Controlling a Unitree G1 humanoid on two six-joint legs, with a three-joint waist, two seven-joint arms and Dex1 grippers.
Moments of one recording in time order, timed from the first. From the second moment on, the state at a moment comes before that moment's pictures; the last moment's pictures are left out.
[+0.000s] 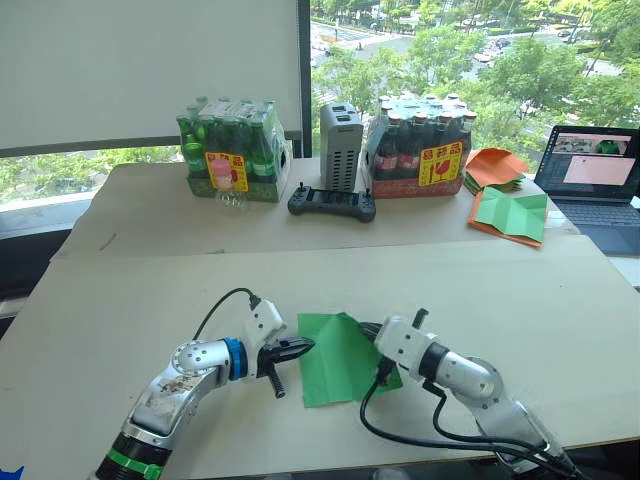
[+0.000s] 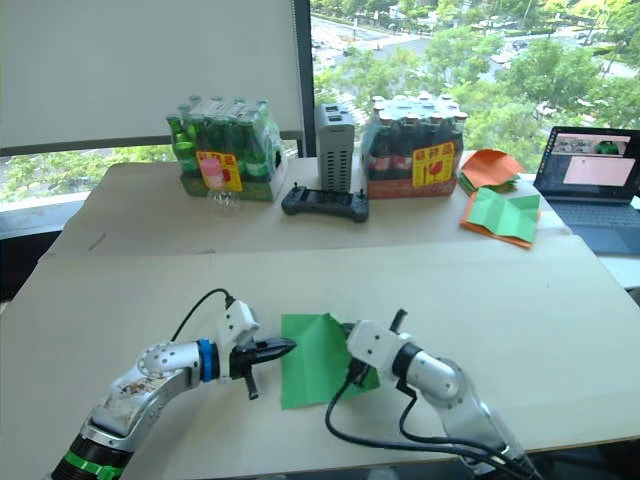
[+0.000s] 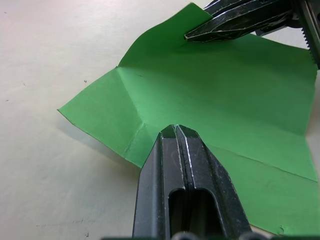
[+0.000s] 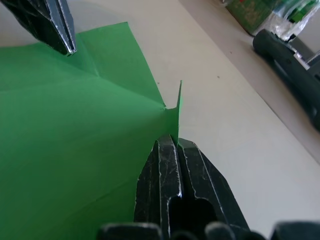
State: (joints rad) left arm -0.18 0.52 -0.17 -0.25 -0.32 0.51 -0.84; right arm -0.11 -0.56 0.32 -0.28 -0.23 0.02 0.52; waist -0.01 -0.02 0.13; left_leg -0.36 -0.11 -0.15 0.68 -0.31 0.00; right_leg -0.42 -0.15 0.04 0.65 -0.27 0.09
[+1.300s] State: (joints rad) left arm -0.65 0.38 -0.36 0.37 -0.07 0.18 -1.05; right arm -0.13 -0.53 0.37 -0.28 -0.39 0.04 0.58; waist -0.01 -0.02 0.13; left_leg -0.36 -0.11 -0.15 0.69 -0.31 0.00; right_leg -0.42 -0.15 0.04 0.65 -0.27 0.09
